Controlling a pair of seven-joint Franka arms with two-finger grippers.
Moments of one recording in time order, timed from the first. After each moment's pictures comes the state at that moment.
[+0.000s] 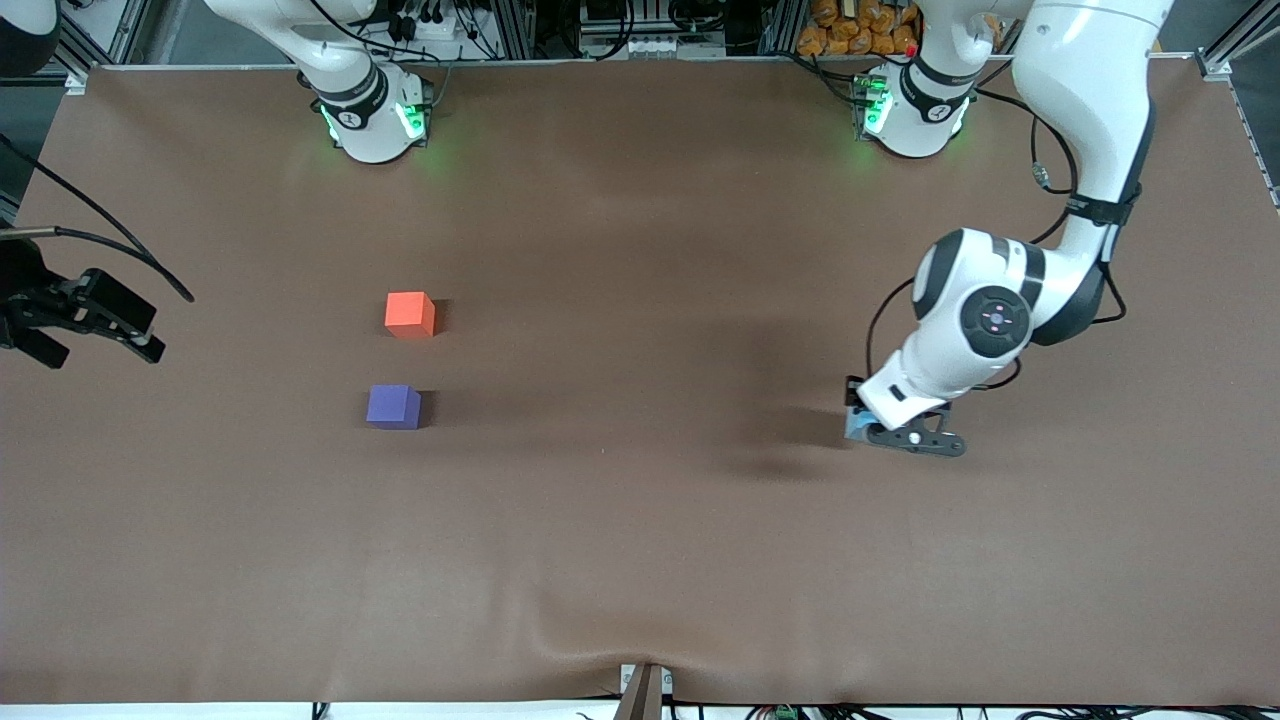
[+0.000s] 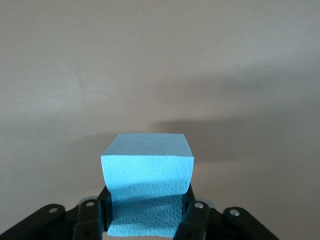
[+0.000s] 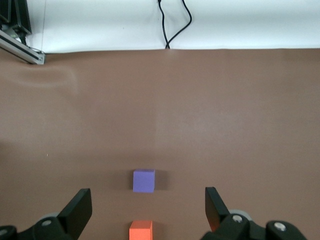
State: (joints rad) left arm -0.21 0.43 -0.14 -1.84 0.05 2.27 -0.18; right arm -0.01 0.17 0.07 -1.32 0.03 1.70 0.03
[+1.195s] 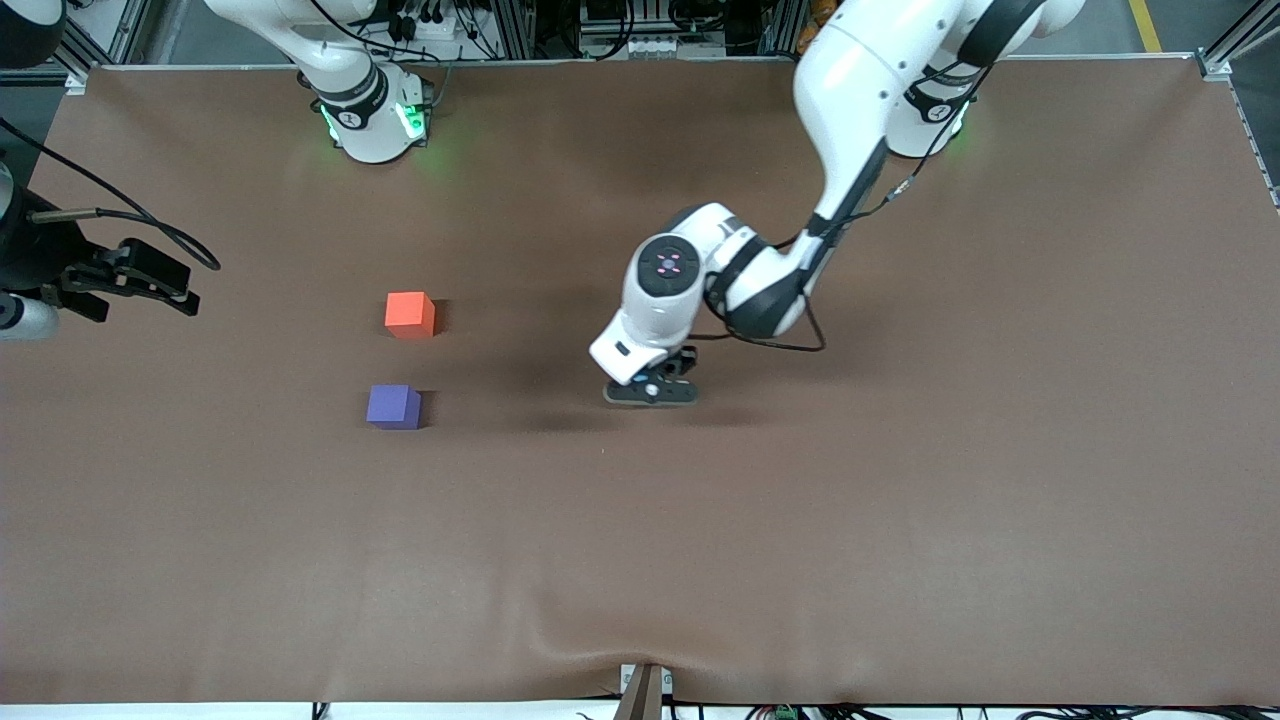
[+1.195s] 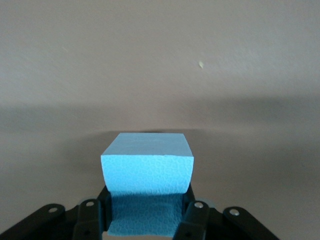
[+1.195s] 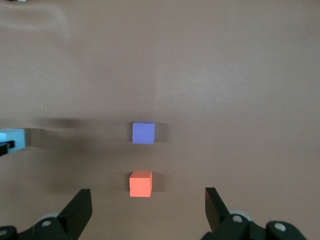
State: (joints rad) left arm -0.70 0.81 -0.14 -1.37 0.04 2.25 -0.82; right arm -0.01 0.17 0.08 -1.31 0.04 1.48 0.03
